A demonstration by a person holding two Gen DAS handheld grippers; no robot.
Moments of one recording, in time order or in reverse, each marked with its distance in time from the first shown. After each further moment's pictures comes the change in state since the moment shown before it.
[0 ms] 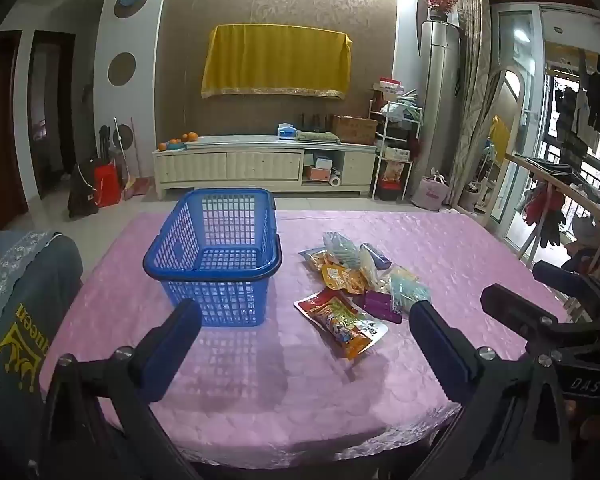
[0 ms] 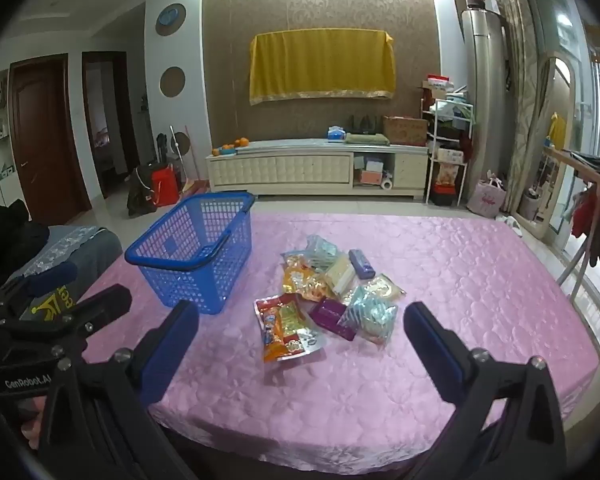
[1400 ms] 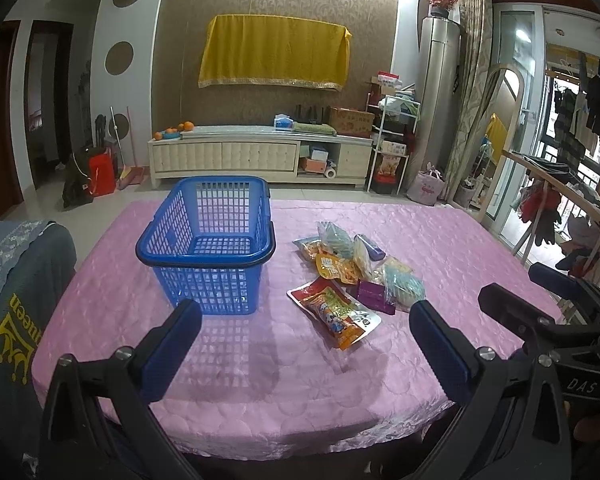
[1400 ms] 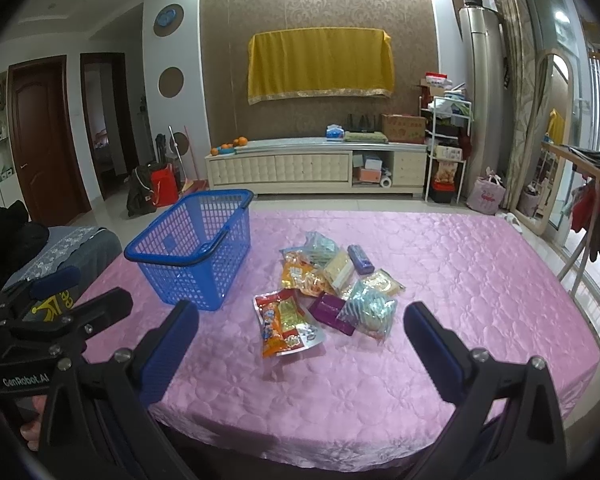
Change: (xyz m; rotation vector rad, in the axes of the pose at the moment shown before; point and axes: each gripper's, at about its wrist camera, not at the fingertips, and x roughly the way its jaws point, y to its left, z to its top) left arm 0.002 -0.001 -0.006 -0.013 0.035 -0.015; right arm -0.005 -0.002 -0.003 0.002 0.000 0.004
